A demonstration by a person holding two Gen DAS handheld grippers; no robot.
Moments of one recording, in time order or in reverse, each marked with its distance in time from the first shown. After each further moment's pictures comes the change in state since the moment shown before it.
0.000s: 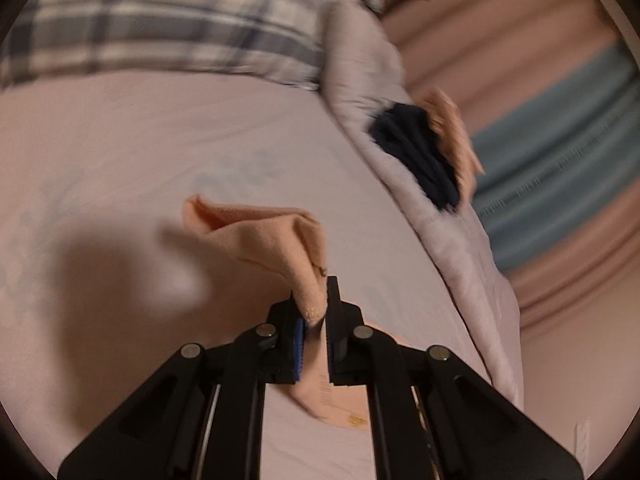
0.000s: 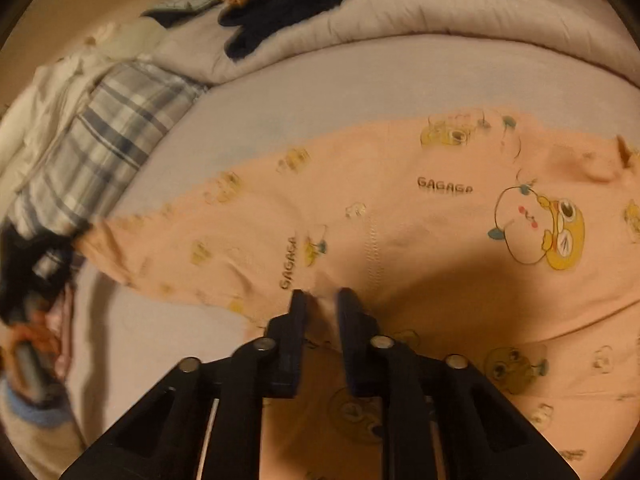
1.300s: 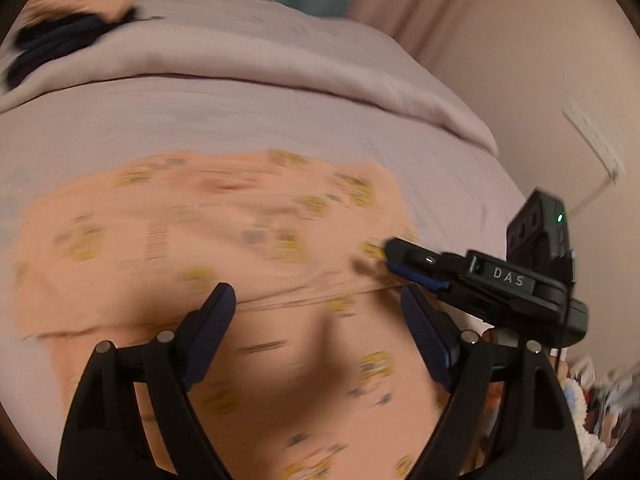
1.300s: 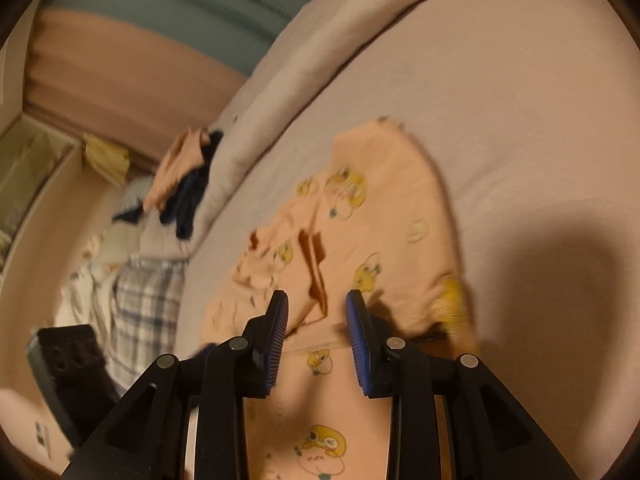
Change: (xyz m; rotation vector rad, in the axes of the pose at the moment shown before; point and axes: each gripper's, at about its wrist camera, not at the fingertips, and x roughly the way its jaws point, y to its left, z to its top) left arm 0.105 -0.269 -0.277 0.799 0.485 -0.232; right arm -0.169 -0.203 -0.077 0.578 -0.262 0.130
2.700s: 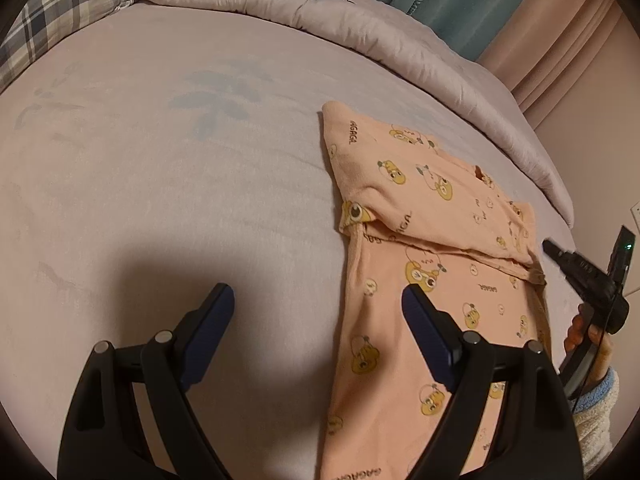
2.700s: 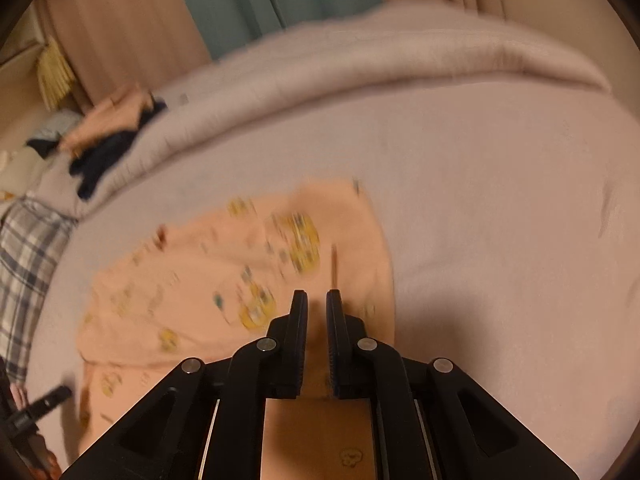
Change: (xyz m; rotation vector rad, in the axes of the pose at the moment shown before) left arm -0.079 0.158 -0.078 -0.321 -0.016 0.199; right arm -0.017 0.030 0.018 -0.336 -0.194 -0.416
